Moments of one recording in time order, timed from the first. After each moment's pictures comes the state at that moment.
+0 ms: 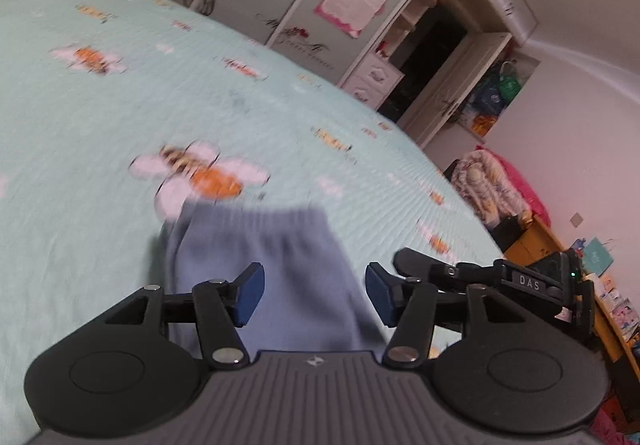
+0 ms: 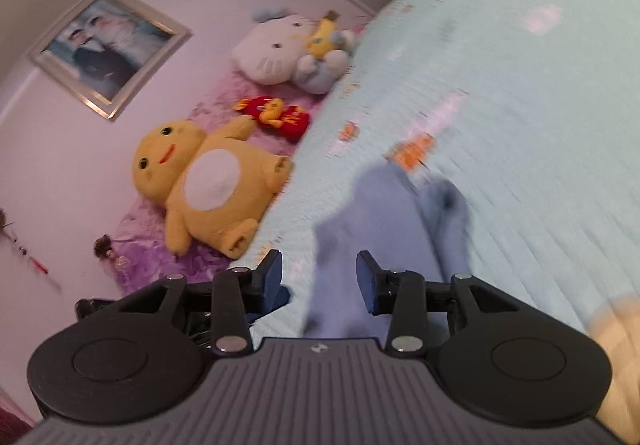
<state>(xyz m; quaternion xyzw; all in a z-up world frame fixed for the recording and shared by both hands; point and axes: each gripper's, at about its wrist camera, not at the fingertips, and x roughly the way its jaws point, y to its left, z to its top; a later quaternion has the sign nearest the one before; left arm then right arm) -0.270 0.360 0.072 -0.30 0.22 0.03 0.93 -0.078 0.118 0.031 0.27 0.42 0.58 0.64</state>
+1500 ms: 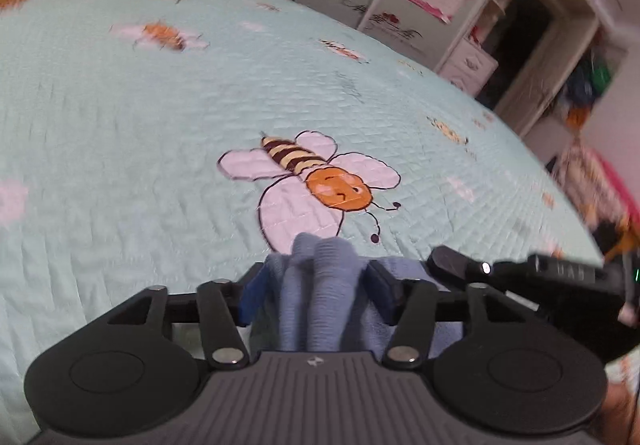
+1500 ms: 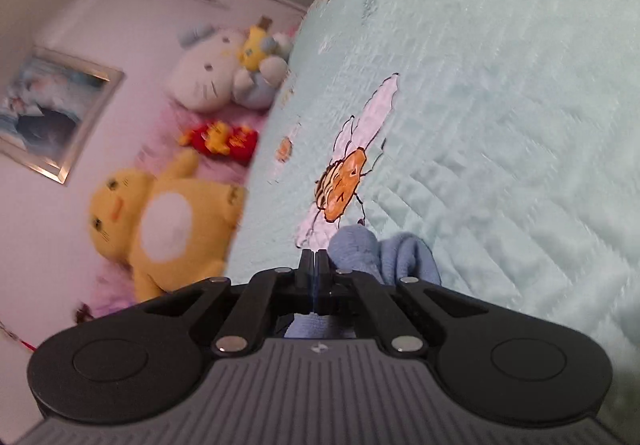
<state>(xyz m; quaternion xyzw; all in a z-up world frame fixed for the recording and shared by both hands) -0.219 0.412 0.008 -0.29 0.27 0.15 0.91 -0.020 0.185 -0.029 0.33 0.47 0.50 0.64</state>
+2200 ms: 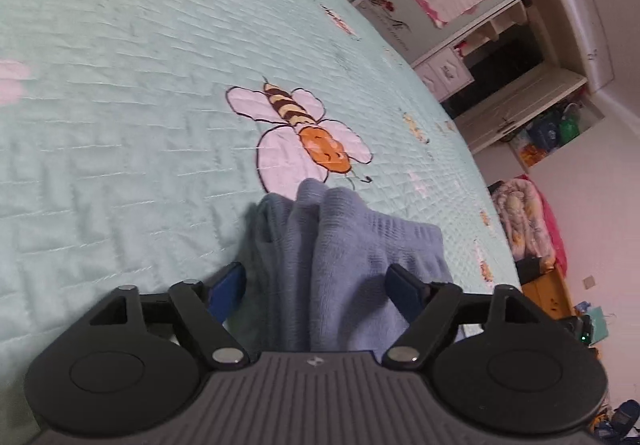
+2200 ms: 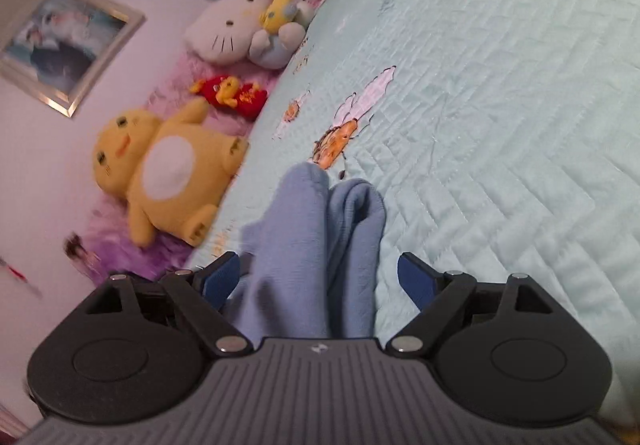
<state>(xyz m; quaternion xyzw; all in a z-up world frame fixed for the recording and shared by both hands) -0.246 0.435 -0.012 -0.44 0.27 0.06 0.85 -0.027 0.138 -0.011 0.24 0.48 0.55 0.64</state>
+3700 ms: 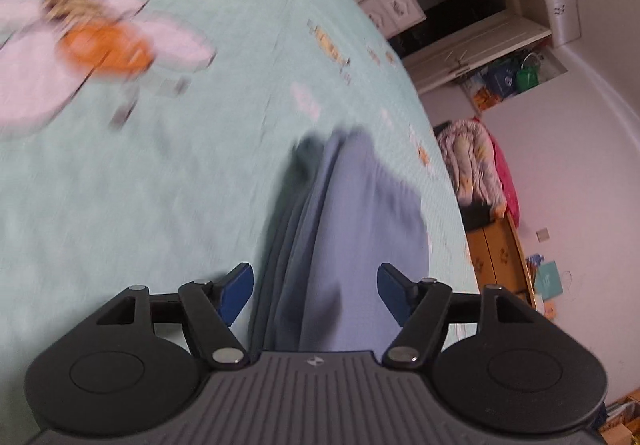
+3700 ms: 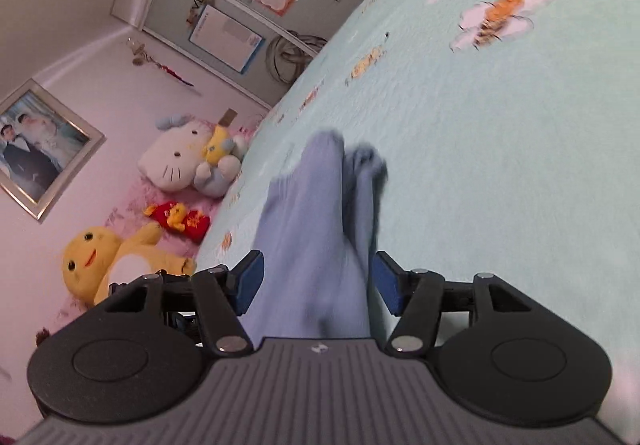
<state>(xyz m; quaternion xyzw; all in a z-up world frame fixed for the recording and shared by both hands) -0.143 0.326 0.001 -0.46 0.33 -0.05 0.82 -0.035 -0.098 0.000 0.32 0.39 0.41 0.76</state>
